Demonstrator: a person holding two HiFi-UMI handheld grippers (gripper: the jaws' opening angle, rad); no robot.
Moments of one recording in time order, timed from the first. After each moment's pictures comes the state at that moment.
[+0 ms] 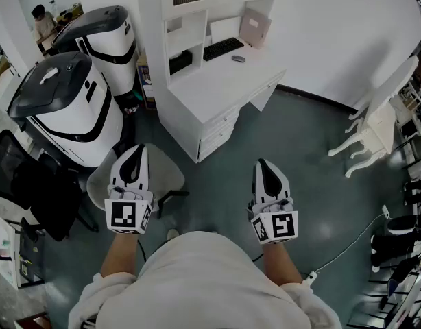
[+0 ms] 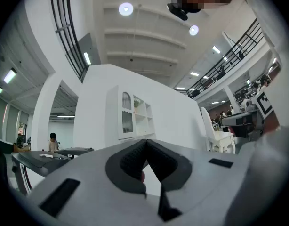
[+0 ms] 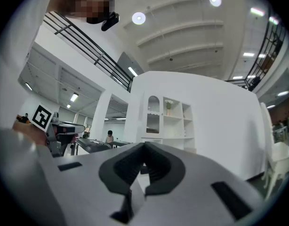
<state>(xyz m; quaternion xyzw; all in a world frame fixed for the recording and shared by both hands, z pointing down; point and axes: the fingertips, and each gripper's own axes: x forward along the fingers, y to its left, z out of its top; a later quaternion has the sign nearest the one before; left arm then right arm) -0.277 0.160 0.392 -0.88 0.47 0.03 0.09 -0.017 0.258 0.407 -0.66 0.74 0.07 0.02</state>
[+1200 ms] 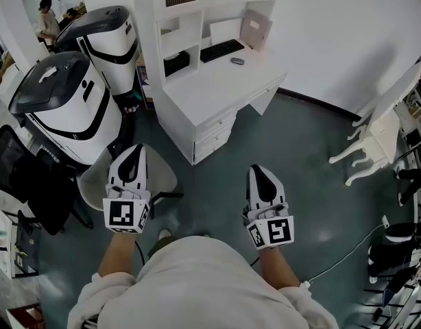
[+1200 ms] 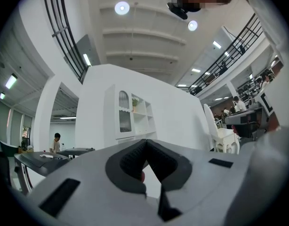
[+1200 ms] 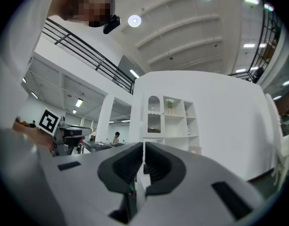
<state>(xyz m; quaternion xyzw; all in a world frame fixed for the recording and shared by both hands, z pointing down) -0.211 0.161 0.398 -0.87 0.49 0.02 0.10 0.040 0.259 0.414 -0.63 0.77 0.06 0.03</state>
